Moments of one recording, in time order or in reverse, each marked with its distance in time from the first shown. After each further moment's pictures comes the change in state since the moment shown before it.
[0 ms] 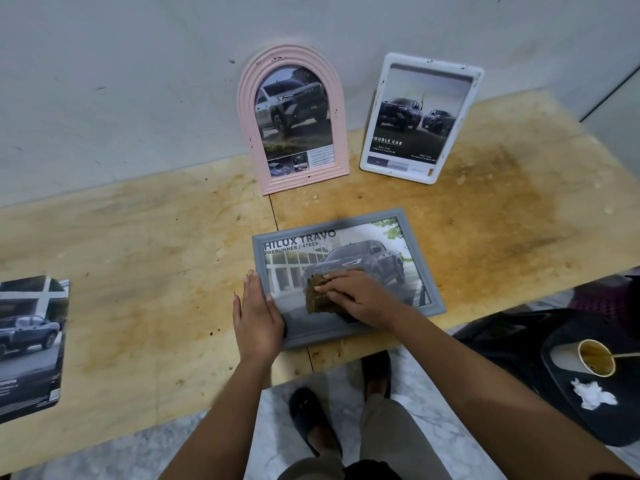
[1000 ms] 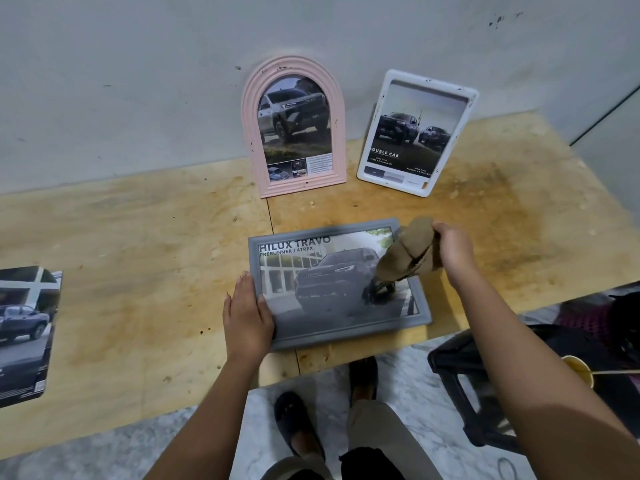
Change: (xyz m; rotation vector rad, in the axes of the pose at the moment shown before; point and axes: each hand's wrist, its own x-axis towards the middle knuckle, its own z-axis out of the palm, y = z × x) left_hand 0.001 0.001 -0.005 0.000 0.015 0.013; right_hand -0.016 0.032 -0.133 0.625 0.772 0.764
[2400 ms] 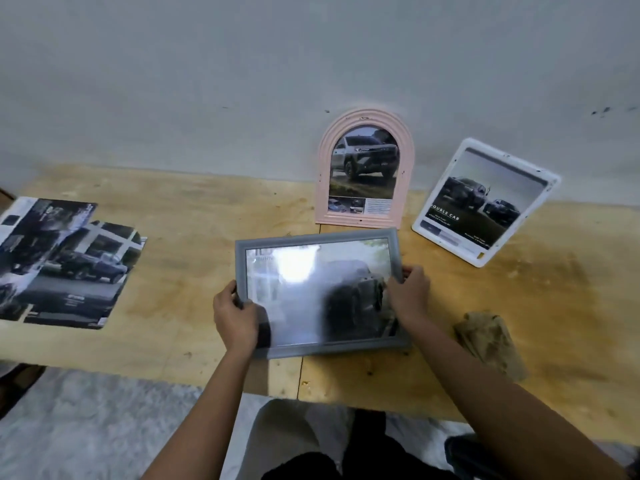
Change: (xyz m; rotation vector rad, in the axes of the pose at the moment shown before) left_hand 0.011 0.024 -0.048 -0.424 0.449 -0.610; right_hand -0.016 -0.008 0.093 -0.269 -0.210 -0.231
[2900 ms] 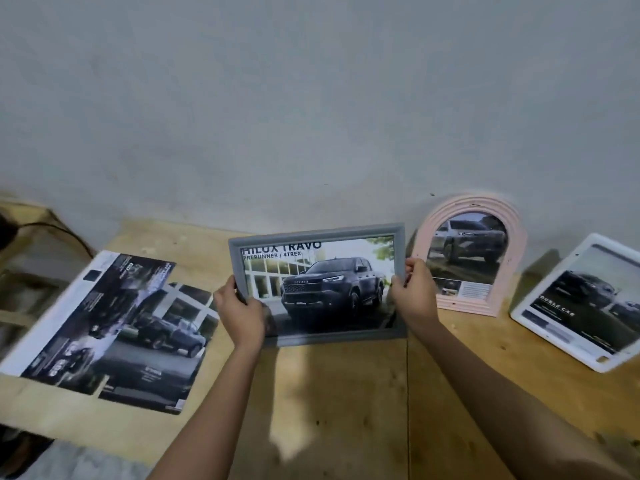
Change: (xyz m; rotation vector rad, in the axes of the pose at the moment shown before) left_hand 0.187 0.039 -0.083 -0.098 0.180 0.041; right_hand 0.014 -0.163 0.143 -0.064 -0.095 -0.381
